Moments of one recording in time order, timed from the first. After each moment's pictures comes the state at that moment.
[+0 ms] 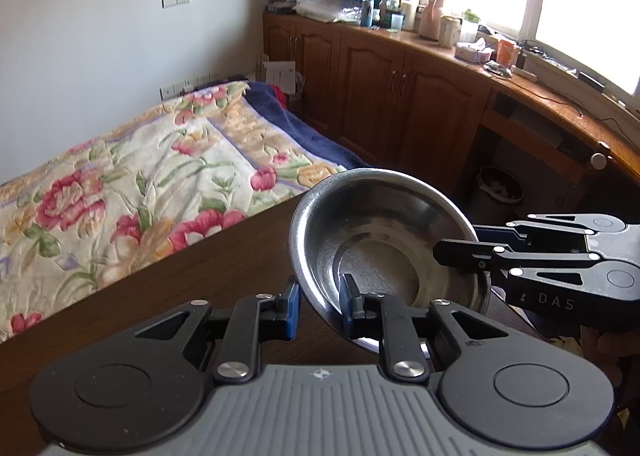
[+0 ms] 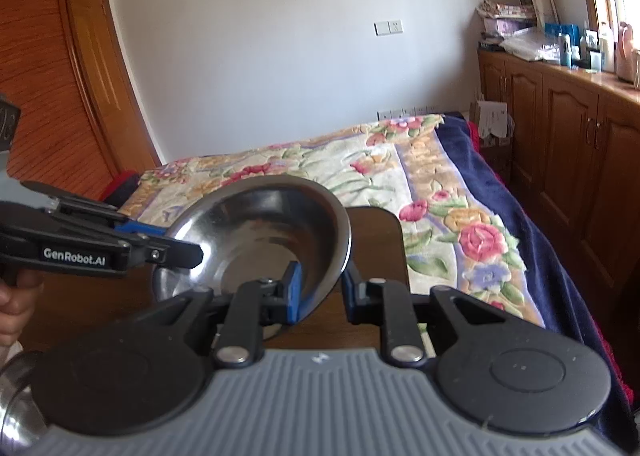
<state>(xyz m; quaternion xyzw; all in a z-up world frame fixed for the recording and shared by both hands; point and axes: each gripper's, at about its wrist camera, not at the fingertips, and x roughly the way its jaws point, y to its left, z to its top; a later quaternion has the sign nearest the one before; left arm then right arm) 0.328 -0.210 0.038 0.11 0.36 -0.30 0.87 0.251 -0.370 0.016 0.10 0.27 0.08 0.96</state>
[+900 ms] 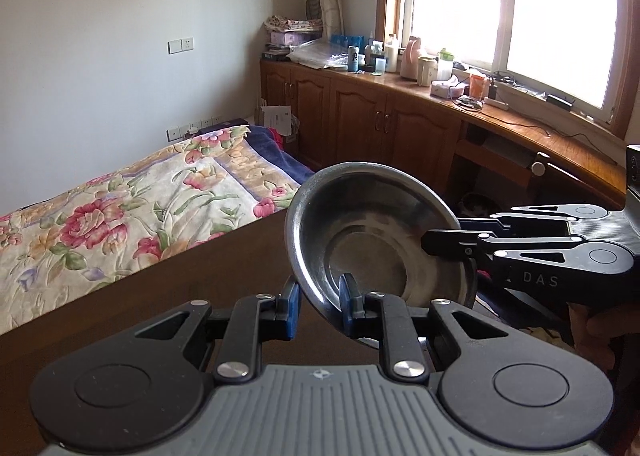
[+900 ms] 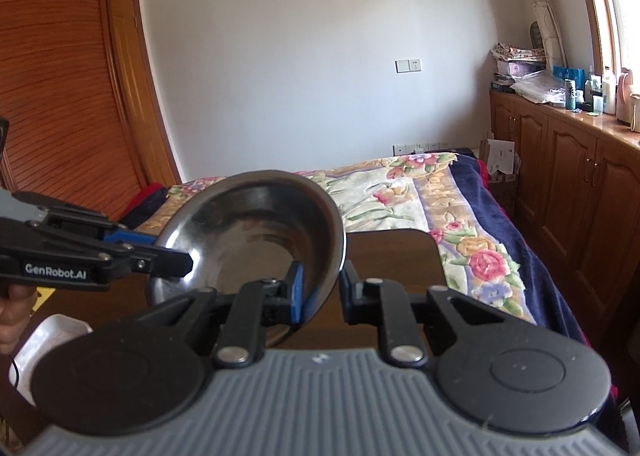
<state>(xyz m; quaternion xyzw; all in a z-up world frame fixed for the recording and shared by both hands) 0.215 -0.148 0.083 0.09 0.30 -0.31 0.90 0.181 -0.331 0.053 0.07 0.22 0.09 0.97</state>
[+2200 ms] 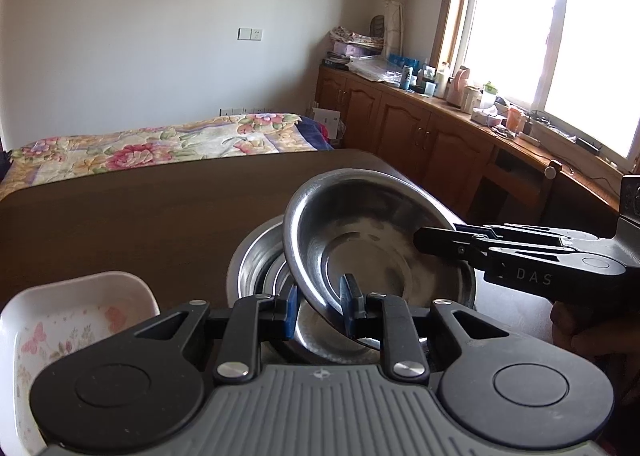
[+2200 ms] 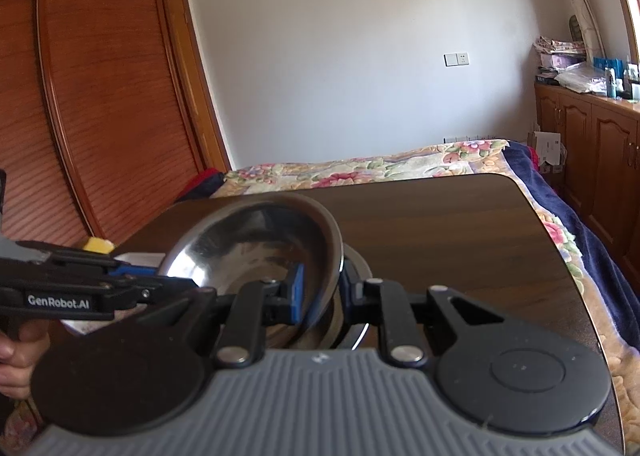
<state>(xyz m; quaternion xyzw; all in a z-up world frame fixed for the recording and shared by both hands) 0.117 -0.076 0.016 0.00 0.30 -0.24 0.92 0.122 -0.266 0.007 0.07 0.21 0.16 0.96</state>
